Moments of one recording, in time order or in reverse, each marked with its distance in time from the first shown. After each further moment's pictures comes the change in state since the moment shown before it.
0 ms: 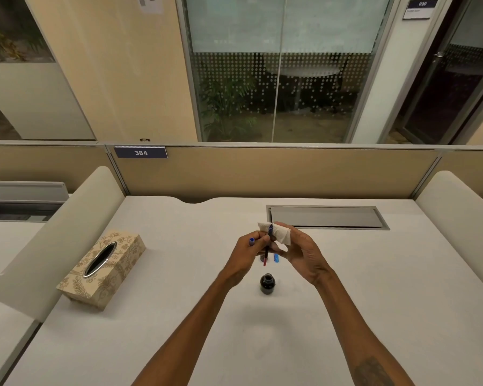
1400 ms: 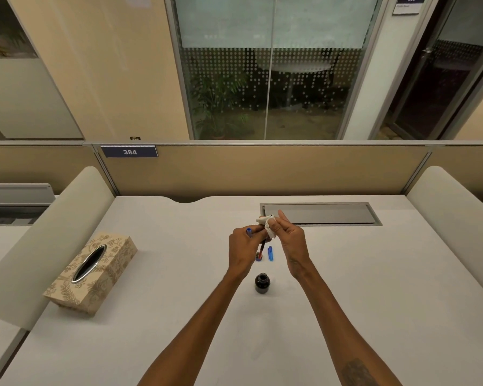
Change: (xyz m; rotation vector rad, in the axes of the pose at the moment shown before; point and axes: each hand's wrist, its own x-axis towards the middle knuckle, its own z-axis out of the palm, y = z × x) left_hand 0.010 0.016 0.022 0.129 0.266 0.037; right_hand 0.010 -0.009 0.032 -0.361 0.260 -0.225
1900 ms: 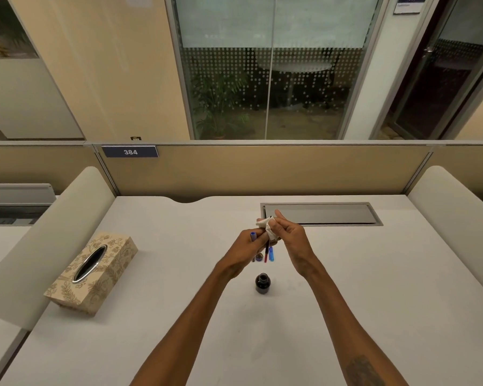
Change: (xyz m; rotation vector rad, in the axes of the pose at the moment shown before) left_hand 0.005 0.001 -0.016 -0.035 -0.421 -0.074; right_hand 0.001 -0.011 -0.010 -0.062 -0.132 0.016
